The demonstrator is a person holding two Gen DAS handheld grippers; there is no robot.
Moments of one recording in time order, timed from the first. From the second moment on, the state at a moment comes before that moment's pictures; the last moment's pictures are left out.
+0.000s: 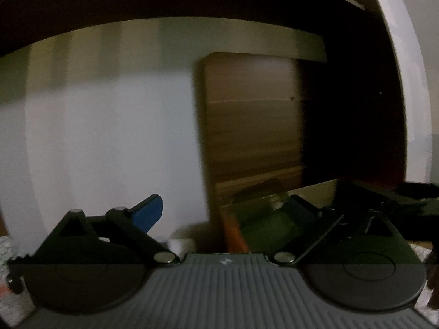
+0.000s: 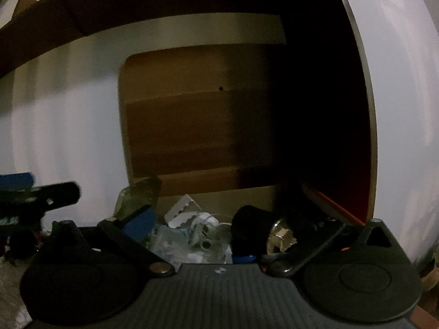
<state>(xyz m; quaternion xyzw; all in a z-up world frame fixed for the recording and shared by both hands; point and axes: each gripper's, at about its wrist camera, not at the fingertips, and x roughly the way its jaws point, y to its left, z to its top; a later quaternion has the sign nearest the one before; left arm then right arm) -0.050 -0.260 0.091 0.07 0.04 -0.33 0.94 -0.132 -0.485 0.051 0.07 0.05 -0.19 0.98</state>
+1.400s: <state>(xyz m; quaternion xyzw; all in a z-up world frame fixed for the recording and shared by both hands) 0.060 -0.093 0.013 0.09 0.18 -0.15 0.97 0.025 -0.255 -0.009 -0.02 0.26 0.07 0.96</state>
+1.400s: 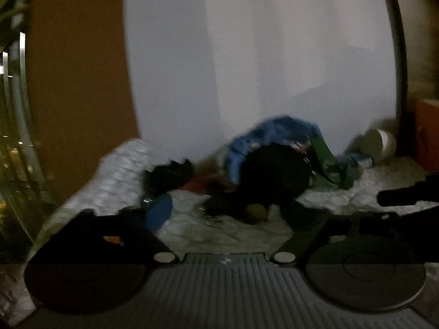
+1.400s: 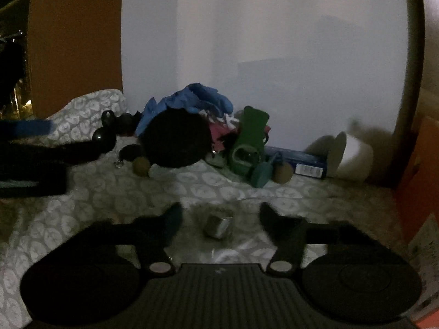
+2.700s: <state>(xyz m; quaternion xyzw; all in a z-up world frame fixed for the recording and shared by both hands) 0.089 -0.090 -0.013 0.07 0.29 -0.18 0.94 0.048 -0.265 -0.018 0.03 0.31 0.07 0.95</state>
